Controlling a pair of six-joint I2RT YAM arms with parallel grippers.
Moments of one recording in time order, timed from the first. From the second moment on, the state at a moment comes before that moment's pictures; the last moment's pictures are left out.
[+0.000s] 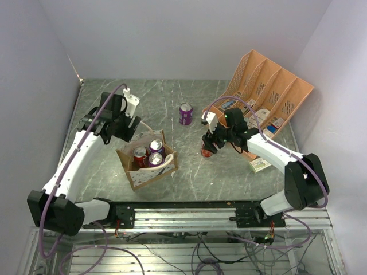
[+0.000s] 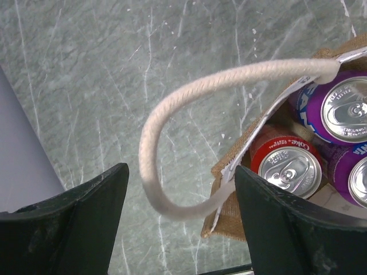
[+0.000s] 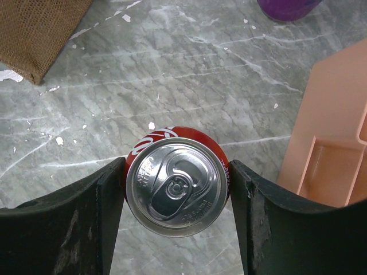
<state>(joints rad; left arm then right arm) -0.25 1.20 1.19 -0.84 -0.10 0.27 0.43 1.47 0.90 -0.23 -0.44 -0.49</state>
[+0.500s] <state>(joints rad) -0.27 1.39 1.31 -0.83 0.15 0.39 0.44 1.45 0.90 -0.27 -0.46 -0.50</state>
